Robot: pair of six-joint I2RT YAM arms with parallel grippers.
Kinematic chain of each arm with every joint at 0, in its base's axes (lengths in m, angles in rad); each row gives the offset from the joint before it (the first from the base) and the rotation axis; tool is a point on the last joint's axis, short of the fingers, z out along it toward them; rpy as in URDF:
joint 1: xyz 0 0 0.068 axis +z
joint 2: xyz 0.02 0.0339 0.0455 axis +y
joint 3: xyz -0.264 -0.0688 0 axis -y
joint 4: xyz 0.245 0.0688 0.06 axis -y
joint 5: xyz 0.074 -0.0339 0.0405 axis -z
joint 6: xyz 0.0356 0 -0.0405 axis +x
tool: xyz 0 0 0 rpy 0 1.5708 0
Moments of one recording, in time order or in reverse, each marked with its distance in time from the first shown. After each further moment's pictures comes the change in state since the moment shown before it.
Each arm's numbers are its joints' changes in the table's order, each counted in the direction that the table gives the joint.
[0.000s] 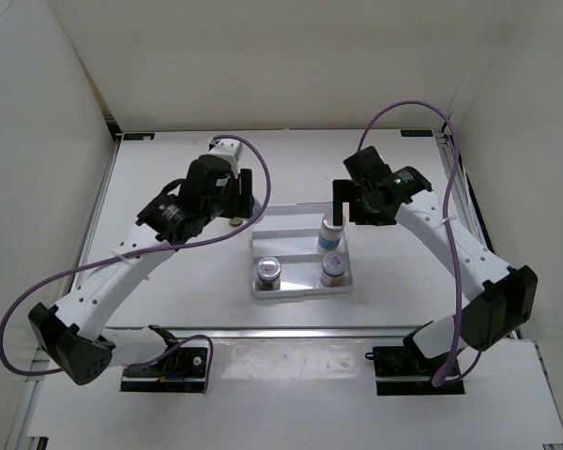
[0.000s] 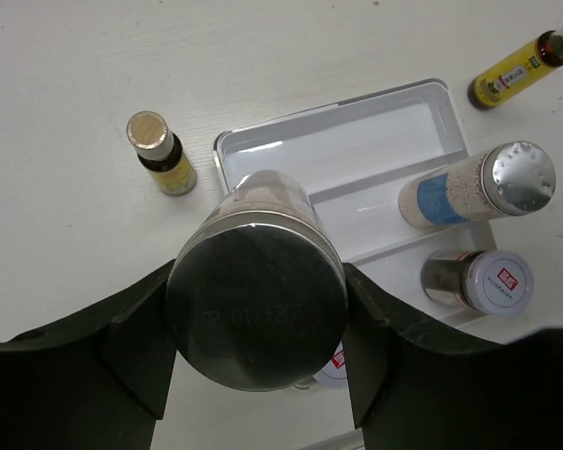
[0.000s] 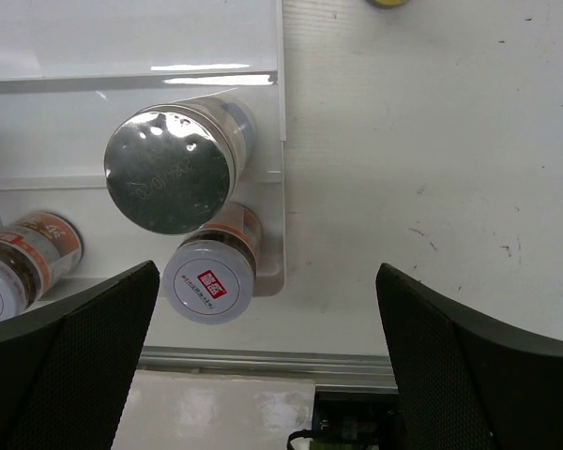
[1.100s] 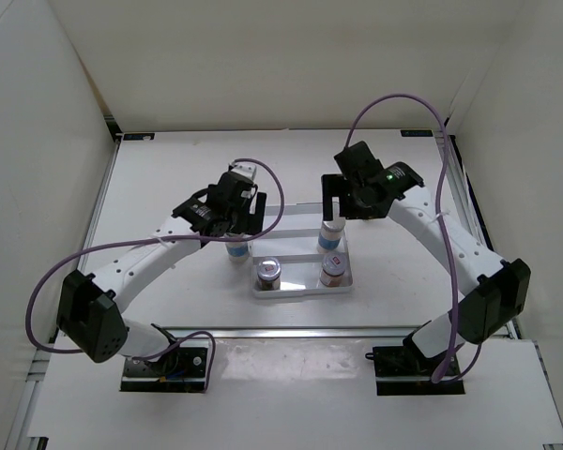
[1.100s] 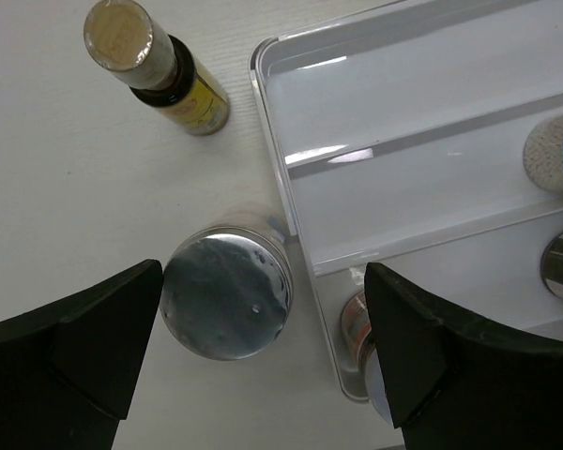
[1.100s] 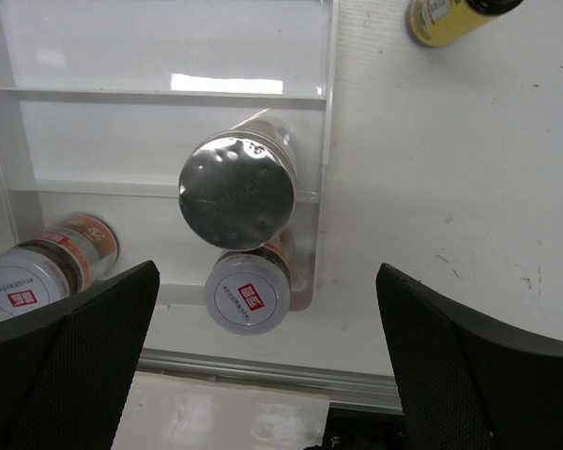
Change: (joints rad) left arm -0.007 0.141 -0.158 0.070 -0.056 0.027; right arm 0.040 0.055 0.076 0.030 -0.021 -0.010
